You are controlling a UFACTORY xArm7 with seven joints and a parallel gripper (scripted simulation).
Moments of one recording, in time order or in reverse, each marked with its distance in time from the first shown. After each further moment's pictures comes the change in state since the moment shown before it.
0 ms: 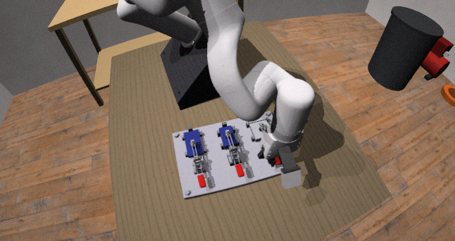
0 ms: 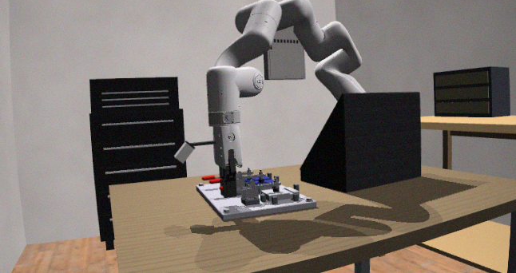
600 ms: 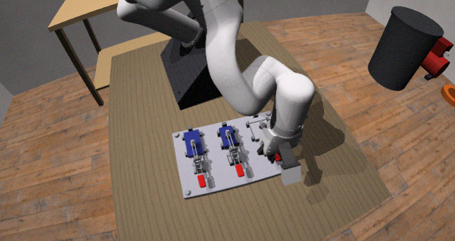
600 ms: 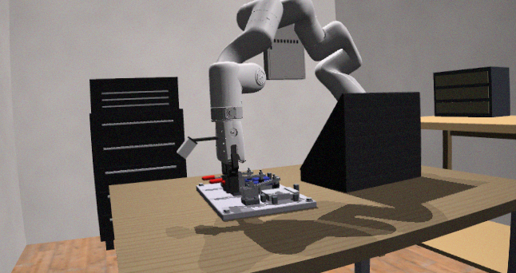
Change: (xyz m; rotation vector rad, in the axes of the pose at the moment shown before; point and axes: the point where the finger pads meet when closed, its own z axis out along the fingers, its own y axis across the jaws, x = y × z) arm -0.006 0.000 -0.010 0.000 0.000 0.000
